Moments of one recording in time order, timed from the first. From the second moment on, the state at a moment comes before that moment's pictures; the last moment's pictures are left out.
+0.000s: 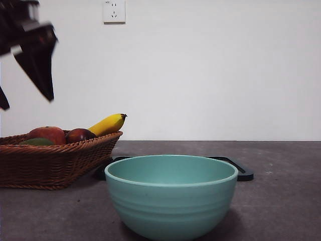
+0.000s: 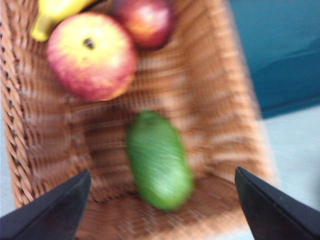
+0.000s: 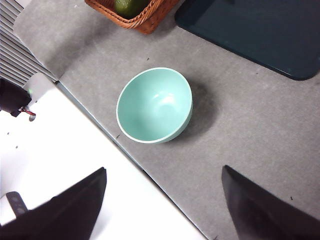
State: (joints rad) left arm -0.27 1.30 1.00 -0.70 0.07 -0.07; right arm 0.35 0.66 0.95 -1.15 -0.55 -0.03
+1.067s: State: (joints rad) left arm -0.29 1.58 1.01 -0.59 0.04 -0.07; right arm 0.35 0.66 0.95 -1.14 -0.55 -0.03
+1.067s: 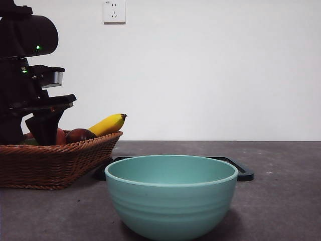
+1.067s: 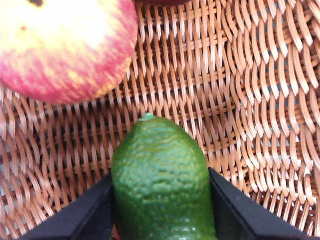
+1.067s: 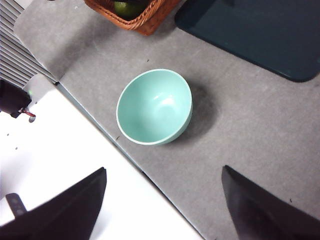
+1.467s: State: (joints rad) left arm -0.34 1.36 1.01 -0.61 0.20 -0.08; right arm 0.35 0.67 0.95 -1.11 -0.55 -0.03
